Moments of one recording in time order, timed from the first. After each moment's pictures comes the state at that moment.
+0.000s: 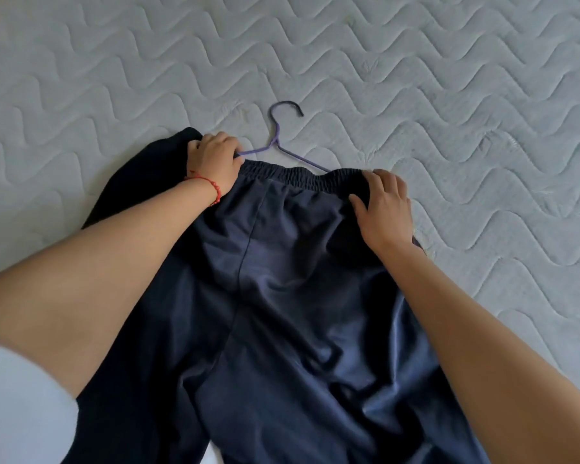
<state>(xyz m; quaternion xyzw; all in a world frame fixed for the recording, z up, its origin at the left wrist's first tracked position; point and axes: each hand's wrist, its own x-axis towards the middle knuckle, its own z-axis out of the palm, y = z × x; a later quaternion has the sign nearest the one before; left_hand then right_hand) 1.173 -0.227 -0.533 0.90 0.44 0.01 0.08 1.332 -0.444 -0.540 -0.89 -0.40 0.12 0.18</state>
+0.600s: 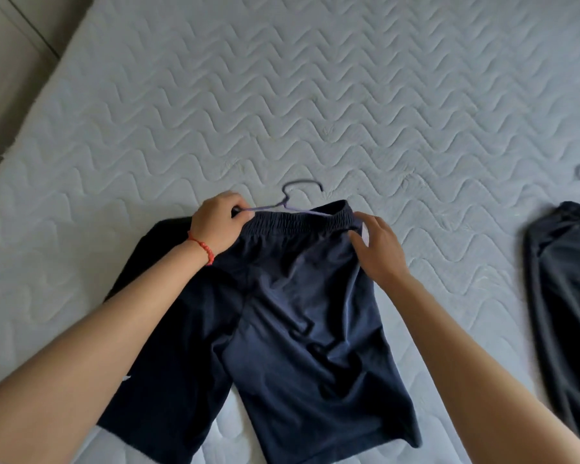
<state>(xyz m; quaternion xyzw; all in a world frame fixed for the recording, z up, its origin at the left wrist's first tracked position) 1.132 -0.337 -0.359 0.85 0.42 0.12 0.29 1.316 -0.527 -0.391 -0.87 -0.36 0.22 0.25</state>
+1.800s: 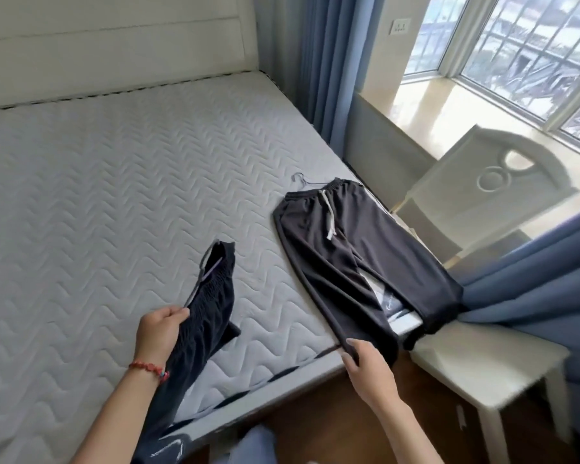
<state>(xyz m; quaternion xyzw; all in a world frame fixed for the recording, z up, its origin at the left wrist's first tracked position) 1.051 -0.790 -0.133 0.67 0.46 0.12 0.56 1.136 -1.107 -0.204 -0.94 -0.07 0.20 0.26</state>
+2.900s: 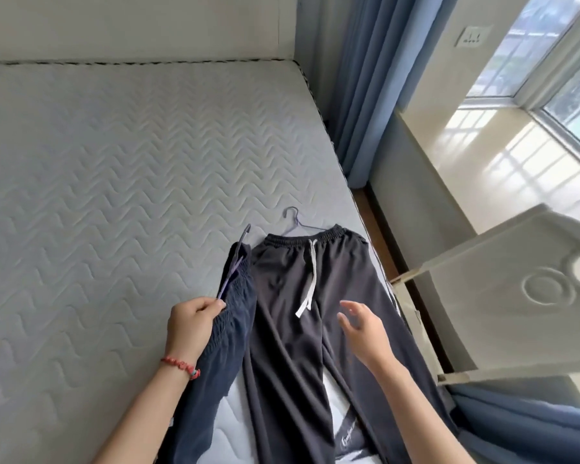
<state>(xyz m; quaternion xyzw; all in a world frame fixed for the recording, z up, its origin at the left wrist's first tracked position) 1.412 -0.864 -0.144 0.67 0.50 0.15 0.53 1.575 -1.086 -0.196 -0.91 -0.18 0.23 0.28</state>
